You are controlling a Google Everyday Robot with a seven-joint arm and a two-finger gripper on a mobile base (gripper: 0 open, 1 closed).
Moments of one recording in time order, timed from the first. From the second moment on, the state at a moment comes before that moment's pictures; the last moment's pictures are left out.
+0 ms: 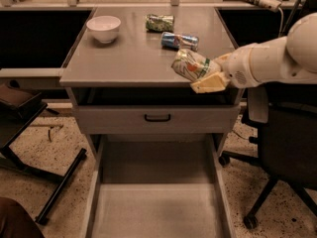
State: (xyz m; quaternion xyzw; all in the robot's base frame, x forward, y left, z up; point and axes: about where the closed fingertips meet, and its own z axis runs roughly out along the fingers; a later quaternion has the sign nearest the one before) arm 0.605 -0.142 0.885 -0.43 0.78 0.11 0.44
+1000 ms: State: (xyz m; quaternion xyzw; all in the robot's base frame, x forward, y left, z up) arm 0.673 -0.047 0.910 -0.46 0.75 0.10 0.47
